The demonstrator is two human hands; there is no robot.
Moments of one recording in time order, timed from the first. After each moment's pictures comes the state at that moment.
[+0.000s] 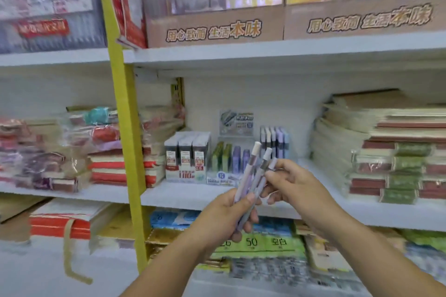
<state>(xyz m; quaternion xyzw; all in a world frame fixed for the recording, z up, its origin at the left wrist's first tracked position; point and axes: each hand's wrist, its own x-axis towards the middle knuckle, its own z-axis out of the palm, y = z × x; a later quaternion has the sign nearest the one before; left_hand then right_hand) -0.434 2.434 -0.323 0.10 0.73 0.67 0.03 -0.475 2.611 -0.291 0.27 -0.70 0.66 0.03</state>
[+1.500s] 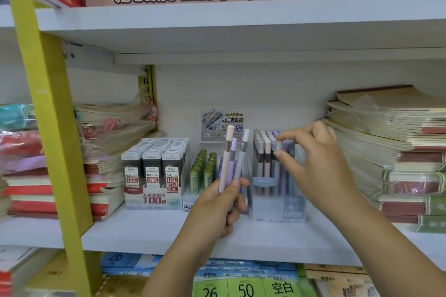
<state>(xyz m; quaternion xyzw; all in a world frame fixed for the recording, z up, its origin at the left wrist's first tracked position) -0.548 2.431 -0.331 0.12 0.64 0.75 -0.05 -0.578 2.623 -0.266 0.21 -0.81 0.27 0.47</state>
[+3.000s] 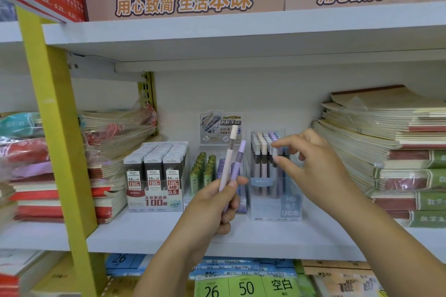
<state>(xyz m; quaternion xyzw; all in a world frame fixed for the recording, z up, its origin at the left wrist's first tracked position) -0.536 2.424 -0.318 0.14 0.65 0.75 -0.02 -0.567 2.630 -0.263 0.21 -0.85 0.29 0.38</state>
